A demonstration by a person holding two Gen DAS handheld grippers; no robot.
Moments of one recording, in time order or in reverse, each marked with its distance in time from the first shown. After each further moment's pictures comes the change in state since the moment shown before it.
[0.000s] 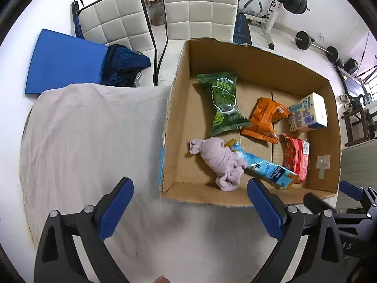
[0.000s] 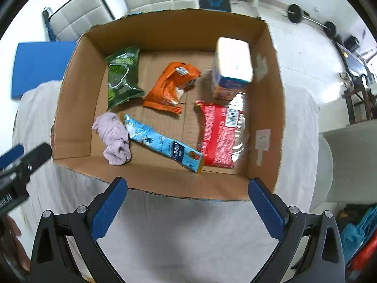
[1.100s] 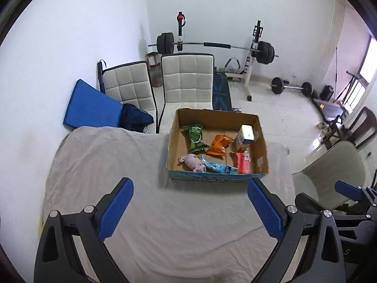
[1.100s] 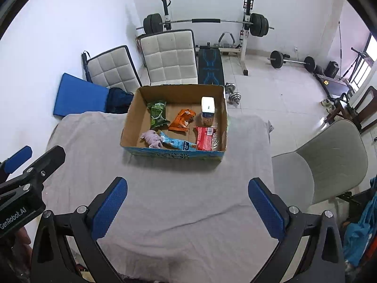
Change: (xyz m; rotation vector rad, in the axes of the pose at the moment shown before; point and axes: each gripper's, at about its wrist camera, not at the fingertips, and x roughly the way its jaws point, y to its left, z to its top) left arm -0.264 -0.023 -0.152 0.030 -0.400 -0.038; right arm -0.268 -0.003 -0.196 -0.007 -0.385 0.024
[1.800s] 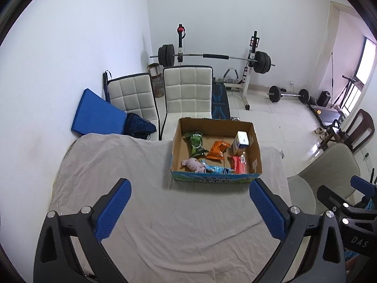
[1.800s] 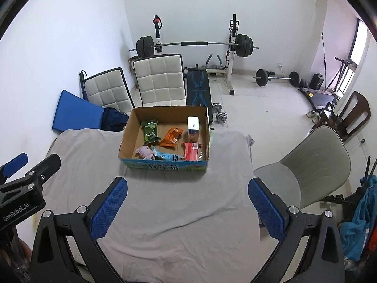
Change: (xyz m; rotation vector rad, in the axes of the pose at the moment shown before) left arm -0.050 -0.001 -0.015 0.007 -0.072 0.004; right arm -0.091 -0.006 -0.031 0.022 -0.137 -0.071
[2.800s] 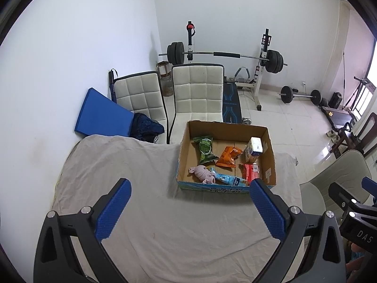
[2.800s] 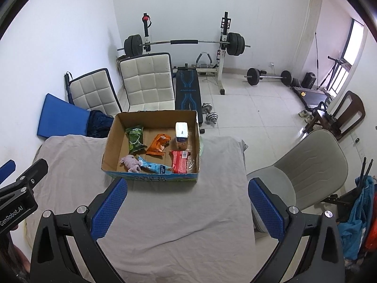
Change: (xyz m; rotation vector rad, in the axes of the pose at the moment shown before) left arm 0.048 -0.001 0.021 -0.012 0.012 0.062; right arm 0.067 -0.010 0.041 0.013 0.005 -0.060
